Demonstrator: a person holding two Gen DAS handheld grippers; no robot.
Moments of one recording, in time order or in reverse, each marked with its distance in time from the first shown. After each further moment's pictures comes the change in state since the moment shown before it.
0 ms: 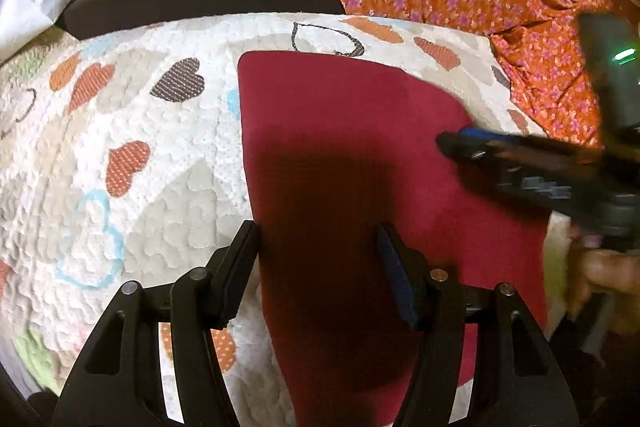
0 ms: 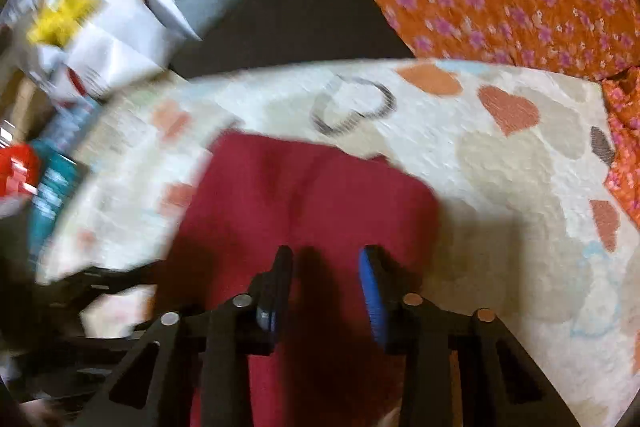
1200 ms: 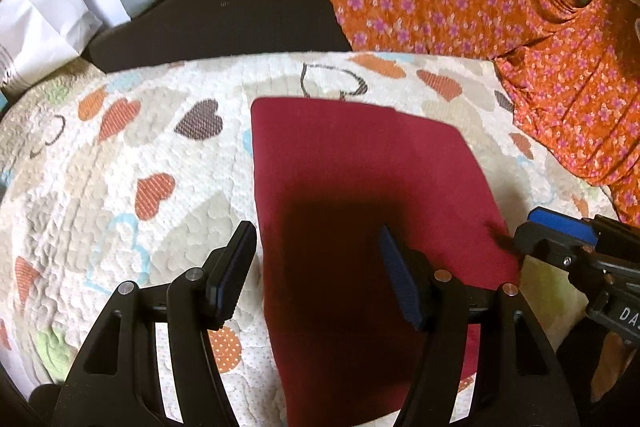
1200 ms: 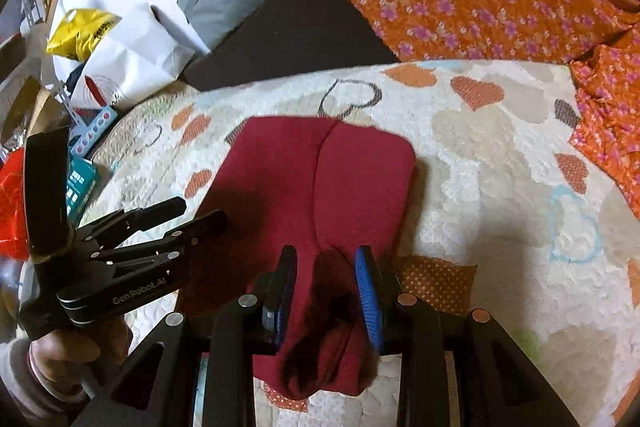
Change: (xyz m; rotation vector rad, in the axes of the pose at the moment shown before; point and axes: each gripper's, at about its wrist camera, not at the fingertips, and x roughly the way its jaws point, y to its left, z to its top) left arm -0.034 -0.023 -0.002 0.032 -0.135 0.108; right arm -0.081 0.008 -0.059 0.056 -0.100 0.062
